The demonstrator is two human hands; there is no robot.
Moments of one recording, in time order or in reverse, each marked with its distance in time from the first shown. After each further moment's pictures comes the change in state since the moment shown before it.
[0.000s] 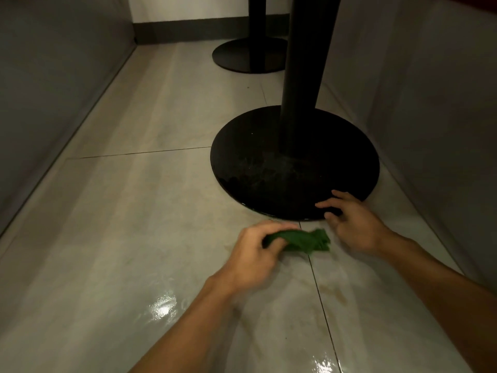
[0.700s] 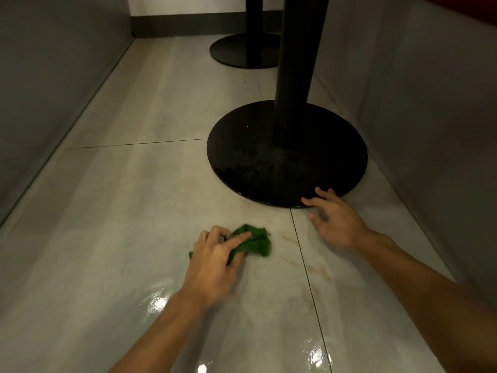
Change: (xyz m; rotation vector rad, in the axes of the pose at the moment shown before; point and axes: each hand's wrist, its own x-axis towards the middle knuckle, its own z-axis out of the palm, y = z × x) left_hand -0.069 -0.033 -0.022 0.733 0.138 -0.058; right_hand -0.022 -0.002 0.016 -0.114 -0.034 -0.037
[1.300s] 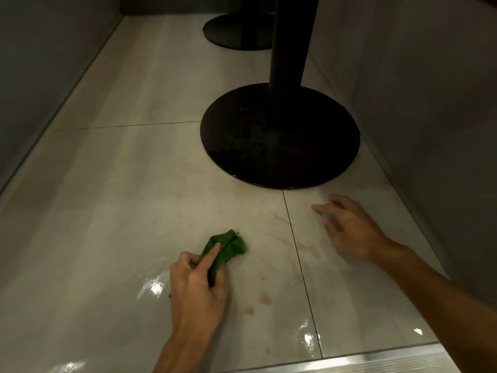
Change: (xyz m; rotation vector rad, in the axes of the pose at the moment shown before) left_hand -0.078 0.031 0.003 -0.159 0.306 -0.353; right_hand -0.061 0.029 0.002 -0.040 0.011 0.015
